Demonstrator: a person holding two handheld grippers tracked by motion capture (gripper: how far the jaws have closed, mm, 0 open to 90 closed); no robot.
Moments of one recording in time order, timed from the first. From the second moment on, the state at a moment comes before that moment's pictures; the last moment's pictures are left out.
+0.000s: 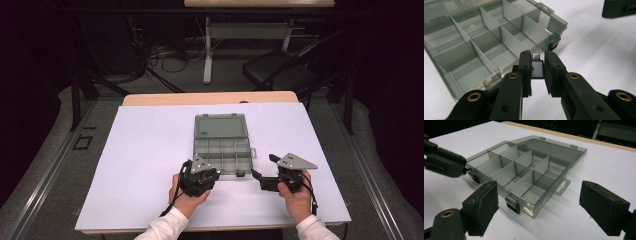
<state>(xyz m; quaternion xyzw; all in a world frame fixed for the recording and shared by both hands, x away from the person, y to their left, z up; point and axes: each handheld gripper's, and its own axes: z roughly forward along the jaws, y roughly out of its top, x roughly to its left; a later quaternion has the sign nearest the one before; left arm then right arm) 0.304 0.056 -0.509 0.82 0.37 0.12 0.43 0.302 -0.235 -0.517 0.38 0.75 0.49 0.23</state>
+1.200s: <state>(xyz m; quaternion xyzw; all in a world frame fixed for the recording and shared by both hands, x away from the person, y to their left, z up) 0.390 0.037 -0.483 0.82 0.40 0.12 0.39 0.305 -0.234 -0.519 0.38 0.75 0.49 0.23</state>
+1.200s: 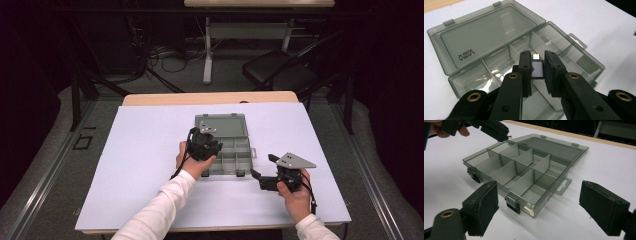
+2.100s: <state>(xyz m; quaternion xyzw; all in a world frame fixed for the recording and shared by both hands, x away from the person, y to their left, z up) 0.416 0.011 -0.508 0.83 0.41 0.11 0.37 0.305 -0.234 -0.519 0.38 0.75 0.49 0.23</state>
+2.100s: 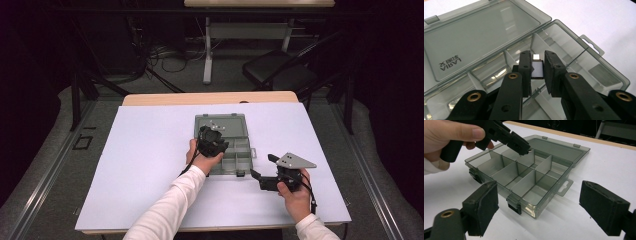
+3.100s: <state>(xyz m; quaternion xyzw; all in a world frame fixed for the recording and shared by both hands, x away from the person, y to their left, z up) 0.419 0.002 -0.522 0.83 0.41 0.11 0.37 0.304 -0.233 -0.519 0.38 0.75 0.49 0.22</state>
